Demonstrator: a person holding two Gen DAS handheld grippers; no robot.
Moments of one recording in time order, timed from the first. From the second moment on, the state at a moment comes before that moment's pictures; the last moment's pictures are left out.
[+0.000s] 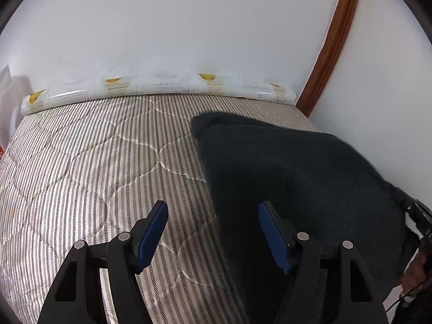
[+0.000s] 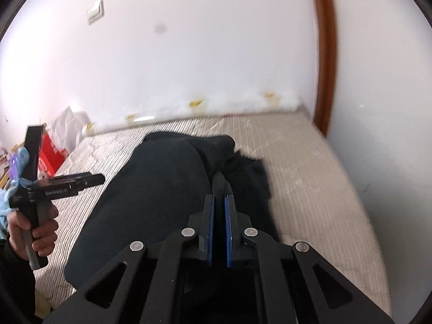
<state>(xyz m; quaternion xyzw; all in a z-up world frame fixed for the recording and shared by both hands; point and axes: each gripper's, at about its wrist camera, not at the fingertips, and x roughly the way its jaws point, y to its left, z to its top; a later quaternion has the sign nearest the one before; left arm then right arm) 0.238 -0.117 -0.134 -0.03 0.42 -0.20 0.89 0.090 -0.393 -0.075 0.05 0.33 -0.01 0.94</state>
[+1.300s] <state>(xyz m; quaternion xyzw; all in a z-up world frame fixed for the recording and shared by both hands) 0.301 -0.170 -0.162 0.01 0.43 -0.22 0.88 0.267 -0.460 -0.093 0.06 0.33 0.04 0.94</state>
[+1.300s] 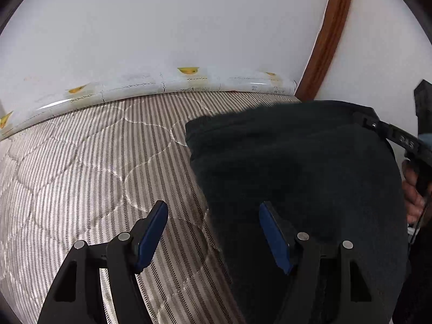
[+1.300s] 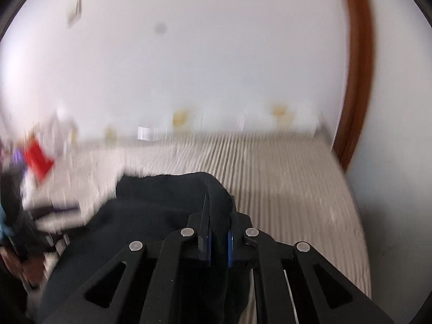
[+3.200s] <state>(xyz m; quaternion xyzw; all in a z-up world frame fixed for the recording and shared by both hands) 0.054 -0.168 -0.054 0.01 0.37 -0.16 0.91 -0.001 -0.448 -0.043 0.08 0.38 -0.11 0.92</state>
